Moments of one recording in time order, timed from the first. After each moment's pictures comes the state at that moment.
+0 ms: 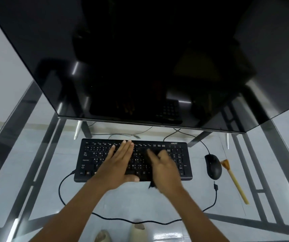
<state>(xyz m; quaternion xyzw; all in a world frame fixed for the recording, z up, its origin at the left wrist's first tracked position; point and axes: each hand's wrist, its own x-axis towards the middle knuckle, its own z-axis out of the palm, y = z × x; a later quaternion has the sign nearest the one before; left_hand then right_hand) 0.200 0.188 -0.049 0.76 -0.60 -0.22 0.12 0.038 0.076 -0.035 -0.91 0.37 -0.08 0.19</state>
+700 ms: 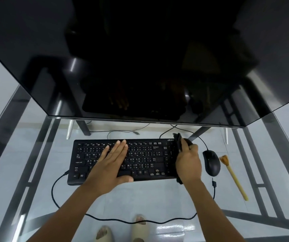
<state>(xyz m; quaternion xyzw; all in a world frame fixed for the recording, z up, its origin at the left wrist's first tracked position) 0.200 0.195 -0.069 0.76 -0.62 -0.16 0.11 -0.001 0.010 -0.046 -0.83 0.54 -0.09 0.12</state>
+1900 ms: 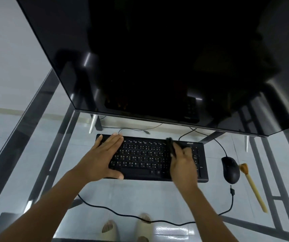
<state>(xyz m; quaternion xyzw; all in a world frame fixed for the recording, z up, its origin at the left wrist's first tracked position) 0.275 0.238 -0.057 0.77 -0.60 -0.21 0.10 0.049 0.064 -0.042 -0.87 0.45 -0.12 0.18</state>
